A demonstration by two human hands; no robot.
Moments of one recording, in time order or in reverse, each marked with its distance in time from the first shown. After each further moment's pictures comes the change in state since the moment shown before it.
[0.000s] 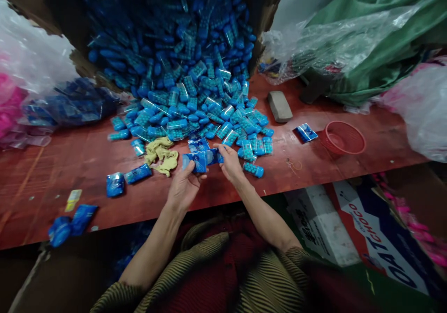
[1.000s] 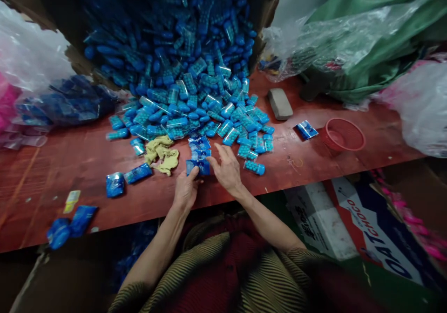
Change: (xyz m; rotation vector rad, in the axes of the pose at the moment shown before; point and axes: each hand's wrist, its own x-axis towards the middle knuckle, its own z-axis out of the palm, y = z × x) left_hand 0.014 -0.023 -0.027 0.157 0.143 0.071; right_hand -0.041 -0.030 0.004 -0.867 0.020 -0.405
